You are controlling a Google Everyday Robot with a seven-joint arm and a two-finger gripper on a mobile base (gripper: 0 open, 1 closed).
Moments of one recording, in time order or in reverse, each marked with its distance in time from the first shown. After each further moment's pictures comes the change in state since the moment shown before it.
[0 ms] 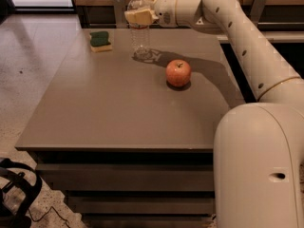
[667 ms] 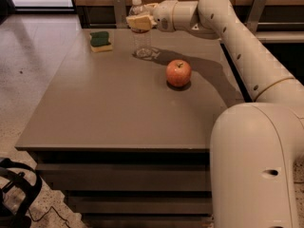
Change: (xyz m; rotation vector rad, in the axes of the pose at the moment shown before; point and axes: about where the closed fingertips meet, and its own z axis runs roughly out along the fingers) arm 0.030 -0.016 0.010 0.056 0.040 0.001
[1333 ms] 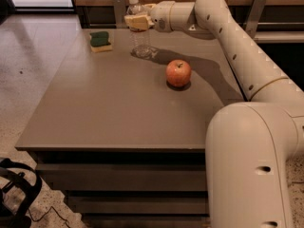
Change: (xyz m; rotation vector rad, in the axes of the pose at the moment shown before) arm 0.002 -0.001 0.010 -0.002 -0.005 0.011
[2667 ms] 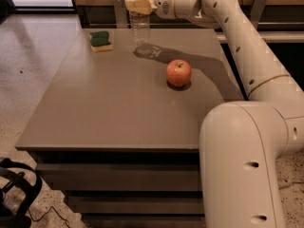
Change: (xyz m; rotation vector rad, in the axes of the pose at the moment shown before) arm -0.050 -0.007 -0.014 -0.019 -0.077 0.097
